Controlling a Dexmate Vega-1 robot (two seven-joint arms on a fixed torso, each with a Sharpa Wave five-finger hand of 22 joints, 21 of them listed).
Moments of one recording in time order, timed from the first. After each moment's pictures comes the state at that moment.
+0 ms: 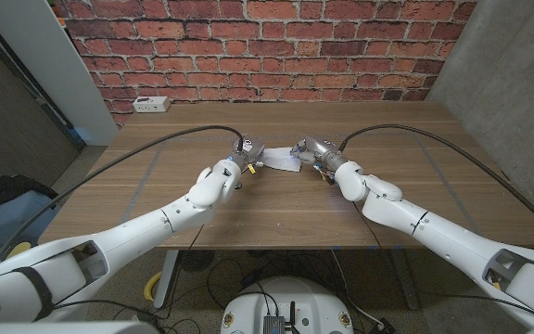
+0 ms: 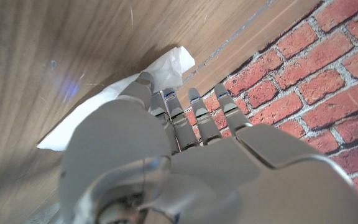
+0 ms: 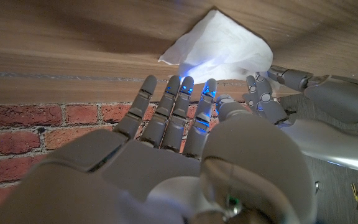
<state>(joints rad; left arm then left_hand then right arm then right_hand) 0.58 0.64 0.98 -1.61 1.05 0.46 0.01 1.07 0.15 0.38 -0.16 0.19 0.96 -0.04 0.24 0.18 0.68 -0.12 0.25 0.20 0.42 -0.04 0.19 0.17 0.23 0.13 0.31 0.20 -0.67 -0.61 -0.83 -1.61 -0.44 -0.24 -0.15 0.79 0.17 0.34 0.00 0.18 0.81 -0.05 0.25 0.19 0.70 0.01 0.31 0.24 0.53 -0.05 0.40 0.39 0.24 0.08 0.71 0.18</state>
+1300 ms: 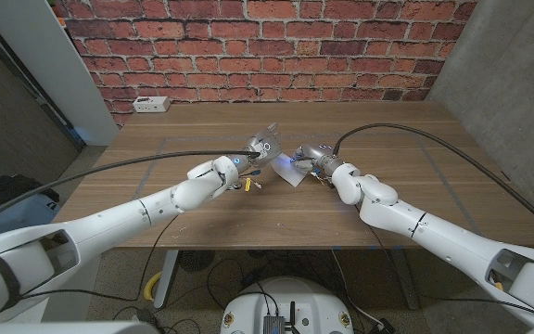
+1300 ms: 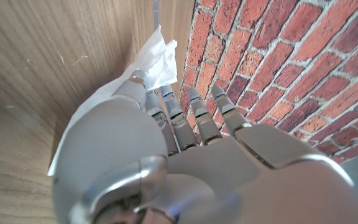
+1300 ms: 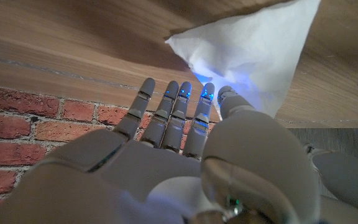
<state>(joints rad) 0.50 0.79 1.04 -1.68 1.65 0.17 0.12 1.03 0.13 0.38 -0.16 0.18 1.06 -0.08 0.22 0.18 0.72 -0.16 0.24 0.20 0.44 -0.05 0.18 0.17 0.24 0.07 0.32 0.20 -0.65 -0.63 -0.89 -1.66 -0.58 -0.34 -0.06 0.81 0.13 0.35 -0.09 0.18 0.71 -0.08 0.19 0.19 0.58 -0.02 0.23 0.22 0.43 -0.05 0.37 0.38 0.20 0.10 0.67 0.18</state>
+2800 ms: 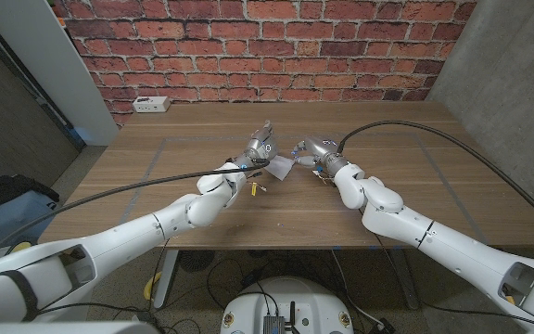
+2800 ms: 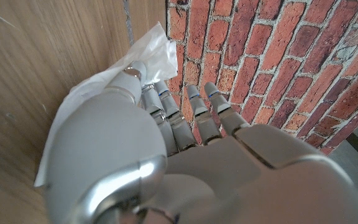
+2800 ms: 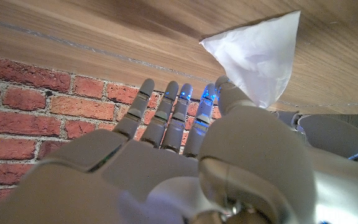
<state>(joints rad) 0.58 0.71 1.00 -1.65 1.92 0.32 -0.03 1.05 0.05 0.42 -0.16 0.28 1.17 -0.06 0.19 0.18 0.78 -0.19 0.22 0.20 0.47 -0.05 0.18 0.17 0.30 0.01 0.37 0.22 -0.73 -0.66 -0.84 -1.79 -0.63 -0.41 -0.10 0.90 0.14 0.38 -0.16 0.19 0.73 -0.11 0.19 0.19 0.53 -0.04 0.28 0.27 0.40 -0.04 0.41 0.47 0.23 0.07 0.64 0.18</state>
